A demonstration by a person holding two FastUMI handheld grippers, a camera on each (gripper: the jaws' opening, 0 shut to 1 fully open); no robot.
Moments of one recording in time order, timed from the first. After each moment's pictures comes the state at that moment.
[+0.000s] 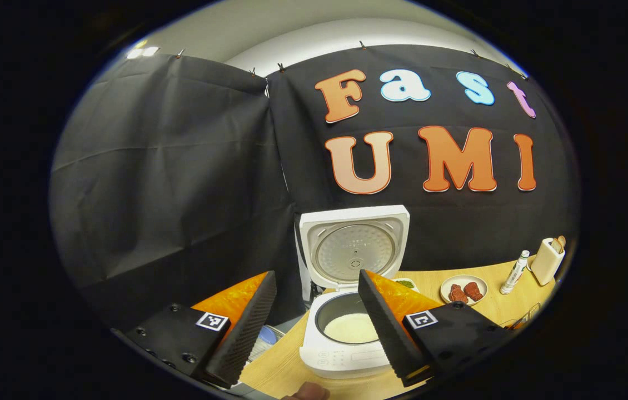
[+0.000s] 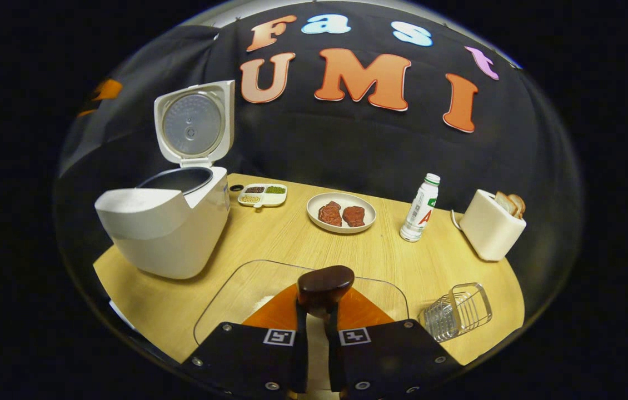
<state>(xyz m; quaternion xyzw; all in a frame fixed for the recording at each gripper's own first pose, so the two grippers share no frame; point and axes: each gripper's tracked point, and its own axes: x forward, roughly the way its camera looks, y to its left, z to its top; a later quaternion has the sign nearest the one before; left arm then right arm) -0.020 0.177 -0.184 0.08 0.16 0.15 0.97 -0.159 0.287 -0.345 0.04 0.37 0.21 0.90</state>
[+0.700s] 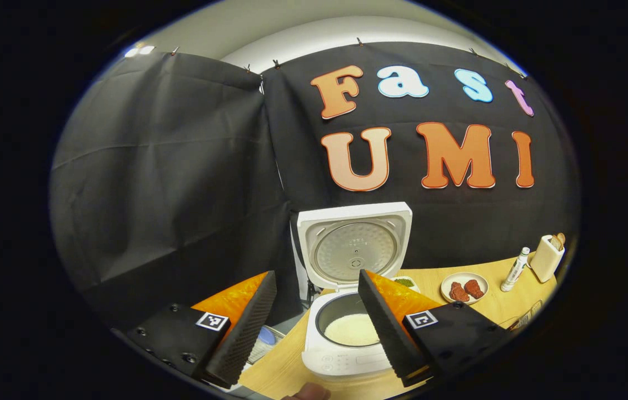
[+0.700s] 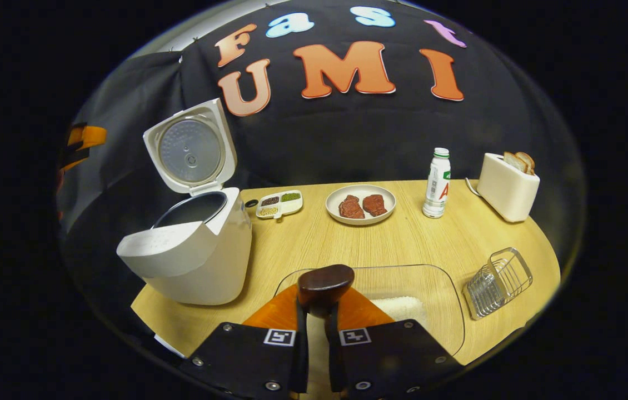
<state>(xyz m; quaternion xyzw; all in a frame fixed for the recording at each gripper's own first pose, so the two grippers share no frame) -0.003 0.187 -0.192 0.08 0.17 0.12 0.97 -0.172 0.319 -0.333 0.15 0.40 0.19 0.88</state>
